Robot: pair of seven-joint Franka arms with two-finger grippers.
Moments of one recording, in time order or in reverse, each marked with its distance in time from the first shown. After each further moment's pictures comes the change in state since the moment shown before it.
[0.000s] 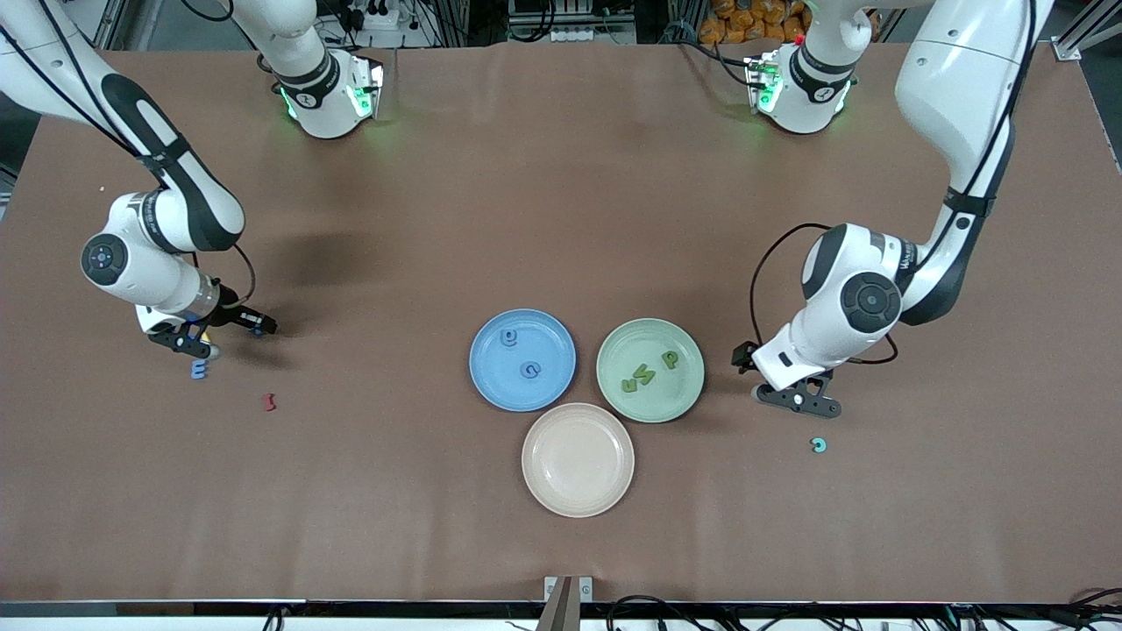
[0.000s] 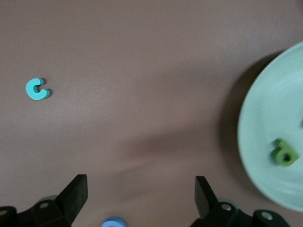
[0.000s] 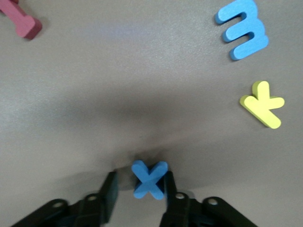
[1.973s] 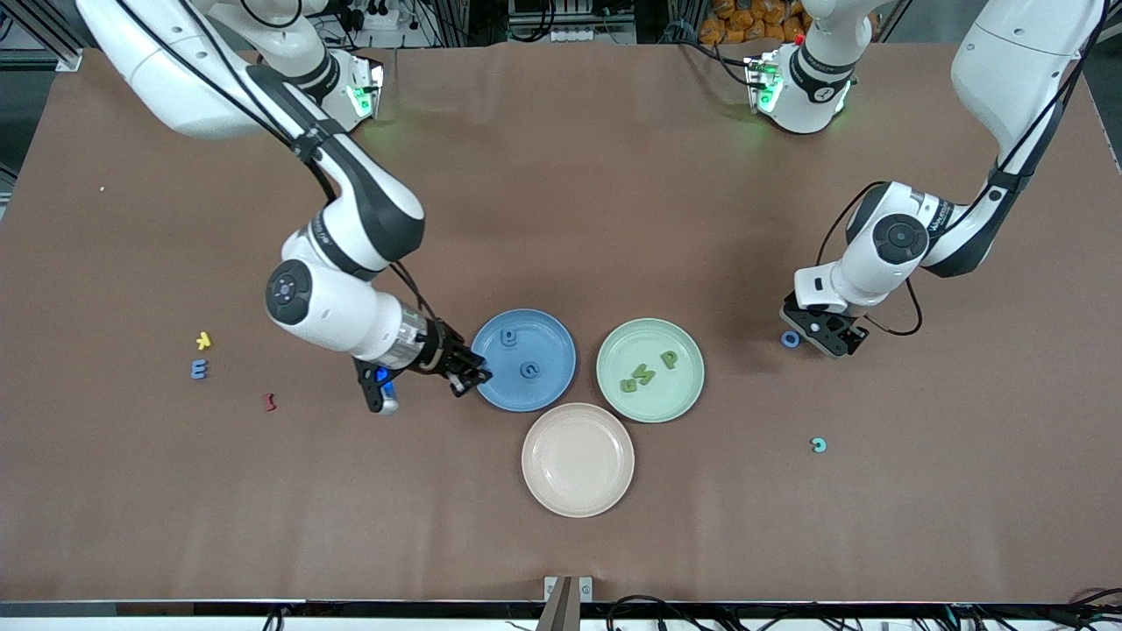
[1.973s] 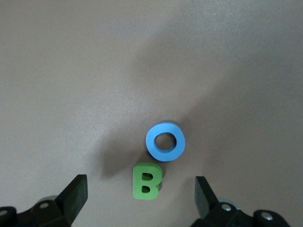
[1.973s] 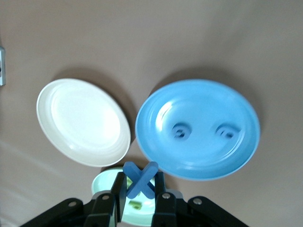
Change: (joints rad) left arm 0.389 -0.104 -0.180 -0.466 0.379 0.334 0.354; right arm 0.708 0.201 0.083 0.716 0.407 -0.210 1.089
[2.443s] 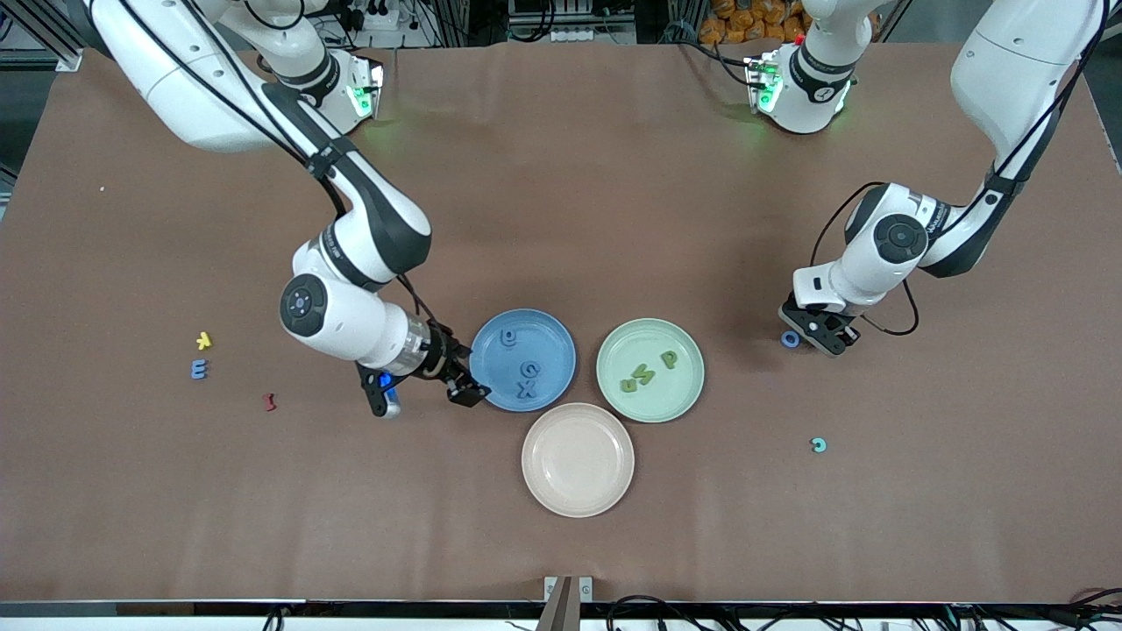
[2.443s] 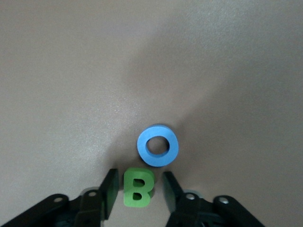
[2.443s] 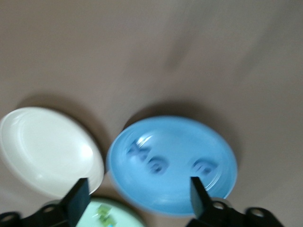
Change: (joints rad) left arm 0.011 0.022 -0.002 -0.012 0.000 0.042 0.000; right arm 0.024 0.017 -0.076 -0.023 -0.016 -0.022 -0.057
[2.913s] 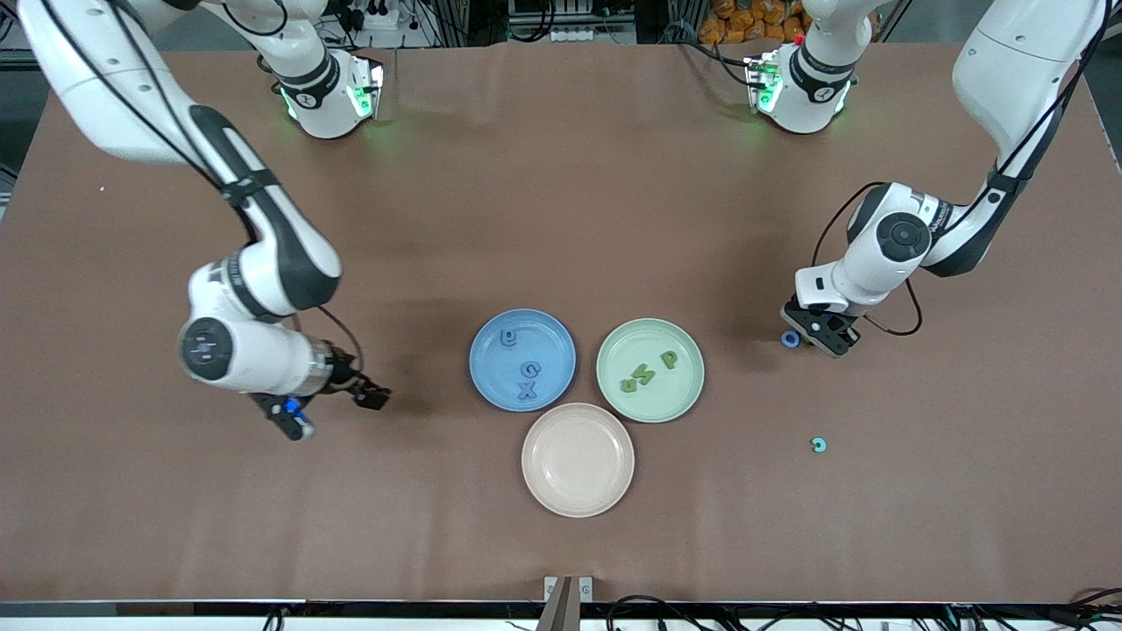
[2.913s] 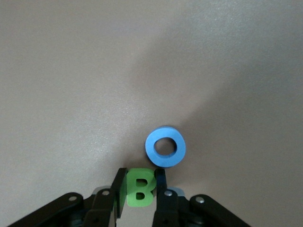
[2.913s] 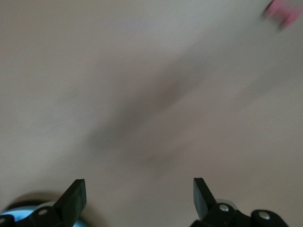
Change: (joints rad) left arm 0.006 -0.006 -0.001 0.003 0.002 0.006 0.000; right arm -0.237 -0.038 -0.018 -0.054 -0.182 -0.238 -0.465
